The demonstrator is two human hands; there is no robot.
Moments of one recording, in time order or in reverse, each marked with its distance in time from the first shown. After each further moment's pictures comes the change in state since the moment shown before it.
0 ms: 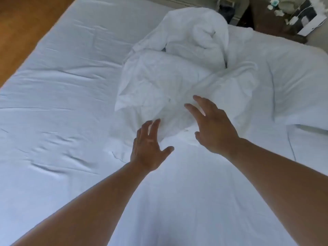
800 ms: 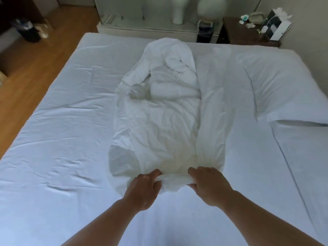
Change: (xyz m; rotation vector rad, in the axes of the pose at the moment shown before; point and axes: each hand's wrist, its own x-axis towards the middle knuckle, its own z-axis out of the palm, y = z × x) left_hand -0.092 0.044 -0.002 0.173 -0.296 0.123; right_hand -0.151 0.005 0.004 0.202 -0.331 0.058
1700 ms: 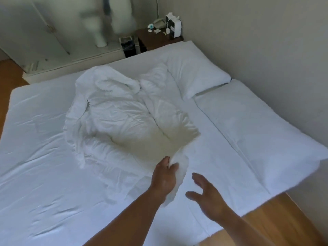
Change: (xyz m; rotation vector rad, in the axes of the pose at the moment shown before) left_hand -0.118 0.268 0.037 -0.456 -0.167 -0.029; right_hand -0.296 -0.017 0.027 1.191 0.345 0.749
